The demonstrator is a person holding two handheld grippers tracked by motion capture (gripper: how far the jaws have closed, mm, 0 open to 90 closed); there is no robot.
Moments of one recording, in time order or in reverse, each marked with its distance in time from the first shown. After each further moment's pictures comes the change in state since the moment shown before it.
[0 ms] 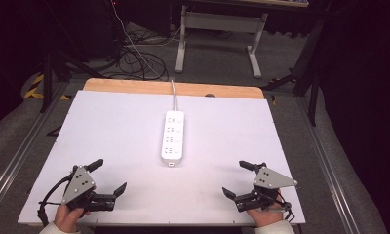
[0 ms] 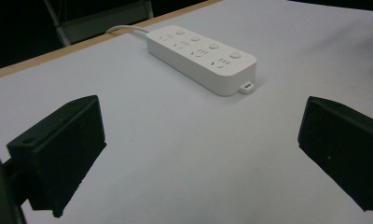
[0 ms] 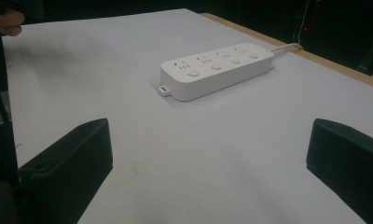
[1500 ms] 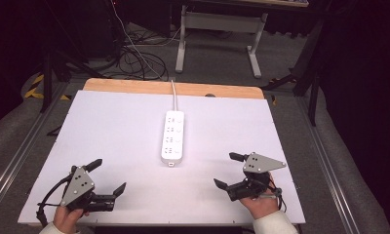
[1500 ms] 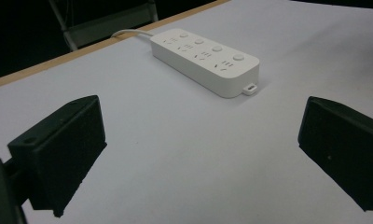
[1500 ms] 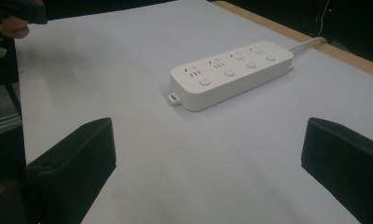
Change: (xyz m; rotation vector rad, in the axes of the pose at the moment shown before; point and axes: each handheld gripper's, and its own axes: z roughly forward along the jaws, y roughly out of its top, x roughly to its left) left arm -0.003 0.002 -0.002 -0.006 0.020 0.011; right arm -0.007 0.038 0.023 0.074 0.067 0.013
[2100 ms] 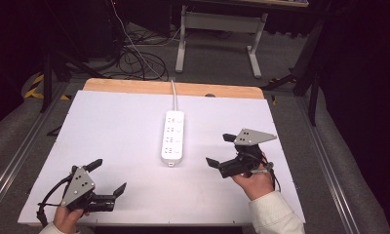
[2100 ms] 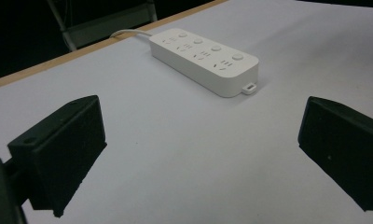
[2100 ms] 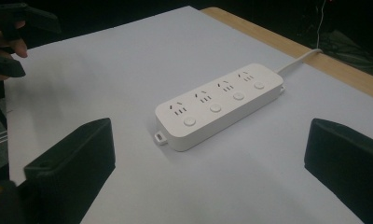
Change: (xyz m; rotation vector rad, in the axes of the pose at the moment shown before) left arm 0.000 0.000 0.001 0.005 0.002 0.015; right arm -0.022 0.052 0.023 0.045 0.004 0.062
